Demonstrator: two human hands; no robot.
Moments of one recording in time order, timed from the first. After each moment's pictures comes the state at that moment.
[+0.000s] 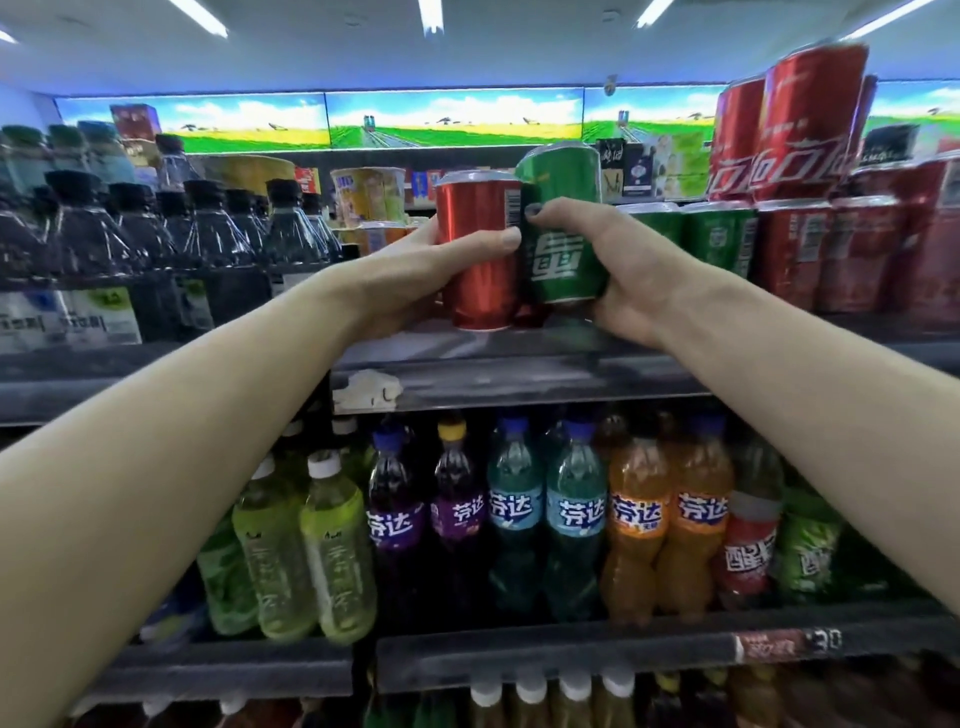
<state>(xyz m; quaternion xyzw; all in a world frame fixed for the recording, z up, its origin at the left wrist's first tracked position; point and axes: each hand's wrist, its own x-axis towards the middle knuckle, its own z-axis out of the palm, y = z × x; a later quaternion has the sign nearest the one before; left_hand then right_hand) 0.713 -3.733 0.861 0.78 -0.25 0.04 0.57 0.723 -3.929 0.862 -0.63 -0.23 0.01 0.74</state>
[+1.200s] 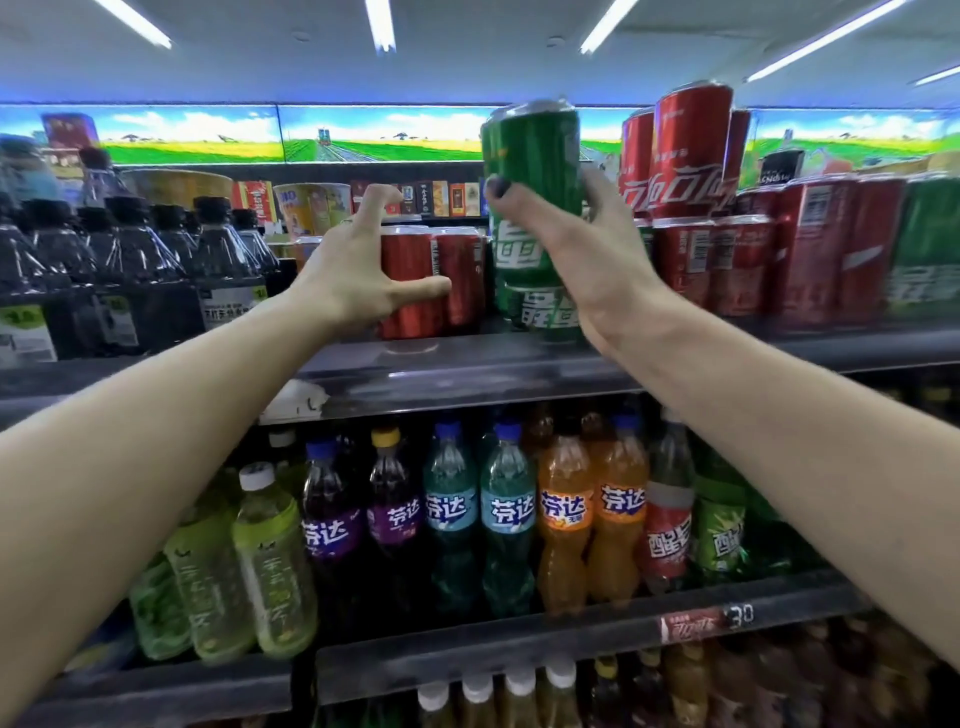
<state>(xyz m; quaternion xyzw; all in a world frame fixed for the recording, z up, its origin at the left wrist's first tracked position) 0.714 -3.748 0.863 0.91 -0.12 0.31 0.25 0.671 -3.965 0.863 -0.69 -0.24 -0.24 0.64</state>
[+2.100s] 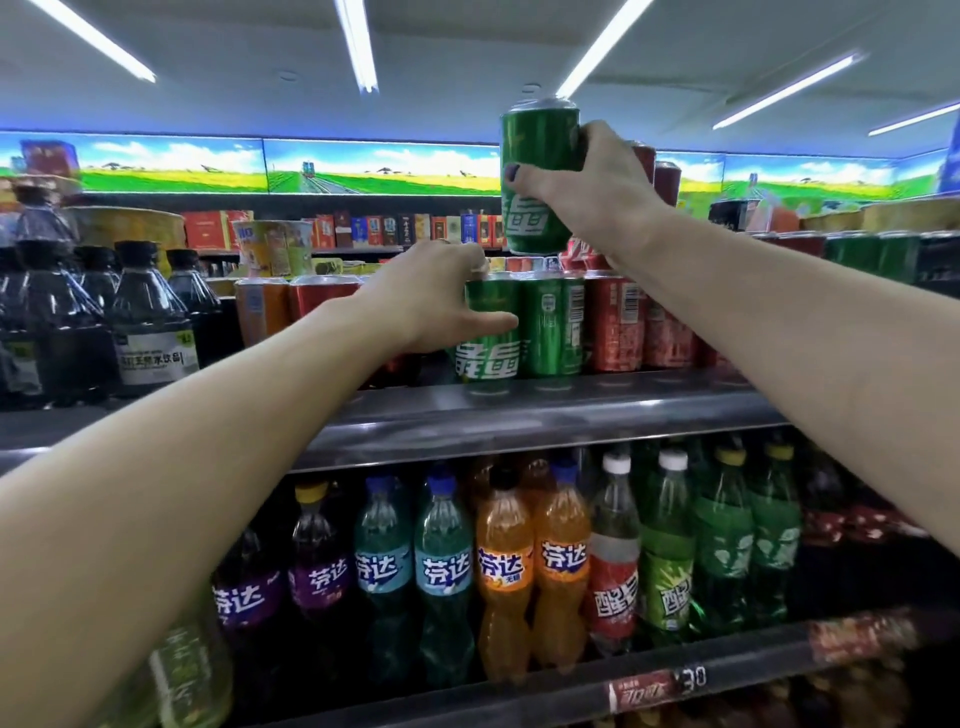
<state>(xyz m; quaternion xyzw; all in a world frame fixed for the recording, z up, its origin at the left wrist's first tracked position) 0.726 -3.866 0.896 0.93 -0.19 0.30 0.03 0.725 -4.044 0.947 -0.78 -0.18 -0.35 0.48</state>
